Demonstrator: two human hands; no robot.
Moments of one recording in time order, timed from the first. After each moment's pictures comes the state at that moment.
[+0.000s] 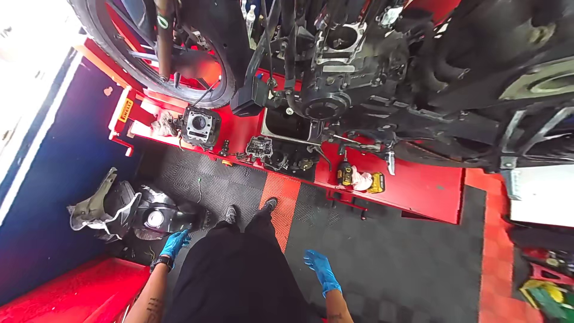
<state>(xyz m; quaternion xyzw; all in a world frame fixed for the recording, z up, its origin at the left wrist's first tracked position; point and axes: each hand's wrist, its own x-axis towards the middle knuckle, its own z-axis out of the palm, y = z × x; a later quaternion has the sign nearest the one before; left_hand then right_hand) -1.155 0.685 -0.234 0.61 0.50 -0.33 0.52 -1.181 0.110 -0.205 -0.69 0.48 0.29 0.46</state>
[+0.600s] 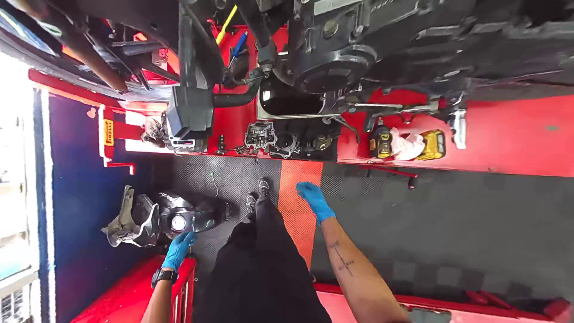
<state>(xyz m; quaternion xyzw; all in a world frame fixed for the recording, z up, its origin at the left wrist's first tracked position) -1.074 0.687 -0.170 0.73 0.41 -0.35 0.42 -0.951 0.183 -0.274 -0.71 0.34 0.29 0.55</state>
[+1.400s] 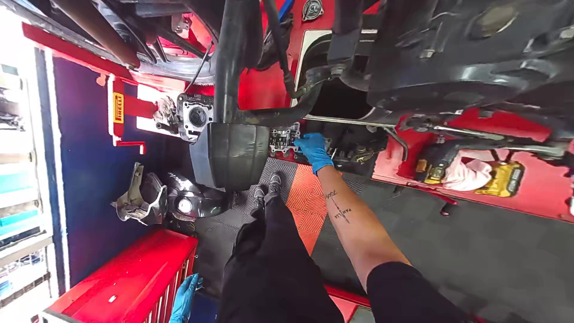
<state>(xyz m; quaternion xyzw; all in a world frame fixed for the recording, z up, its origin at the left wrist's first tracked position) -1.215 0.652 -0.124 0.62 0.59 -0.31 0.42 -0.726 0.273 -0.324 -0.82 0.24 0.30 0.43</state>
